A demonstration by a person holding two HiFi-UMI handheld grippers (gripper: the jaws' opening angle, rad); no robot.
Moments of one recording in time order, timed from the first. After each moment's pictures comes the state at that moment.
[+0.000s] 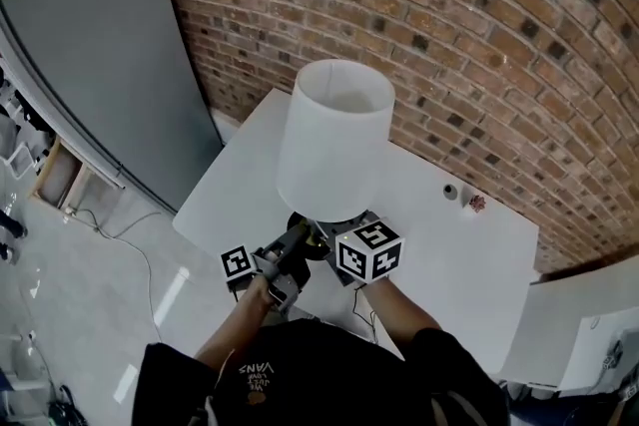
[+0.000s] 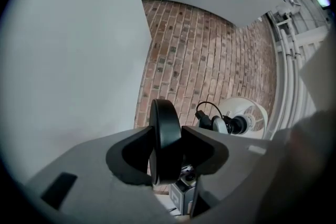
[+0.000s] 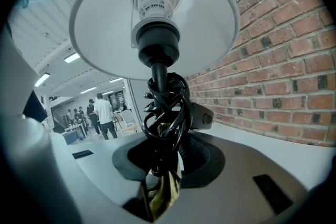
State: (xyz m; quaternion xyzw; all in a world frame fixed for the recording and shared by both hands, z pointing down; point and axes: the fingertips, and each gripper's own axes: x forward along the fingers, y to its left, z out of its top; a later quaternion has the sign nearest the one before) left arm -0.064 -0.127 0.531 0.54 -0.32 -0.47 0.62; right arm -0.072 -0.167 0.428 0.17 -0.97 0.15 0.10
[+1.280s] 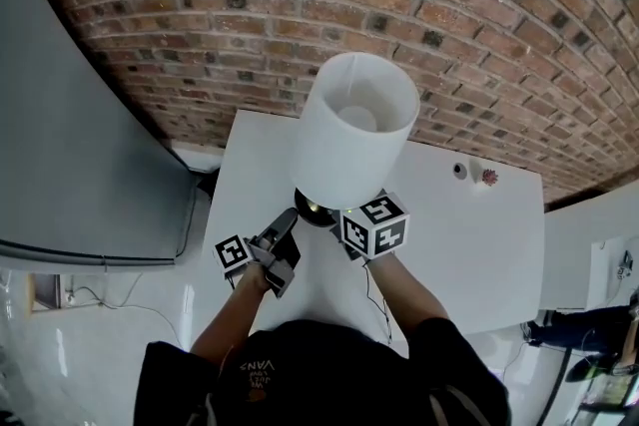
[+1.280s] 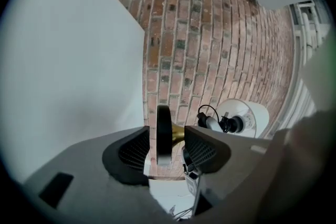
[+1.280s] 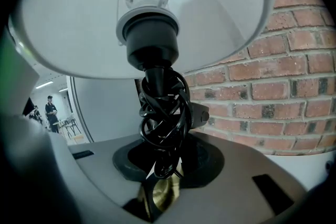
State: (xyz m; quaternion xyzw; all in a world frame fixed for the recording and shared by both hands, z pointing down) left arm -0.196 -0.288 0.584 0.62 -0.28 -0.34 0.65; right arm -0.151 -0.355 0.474 0.37 -0.91 0.16 0.13
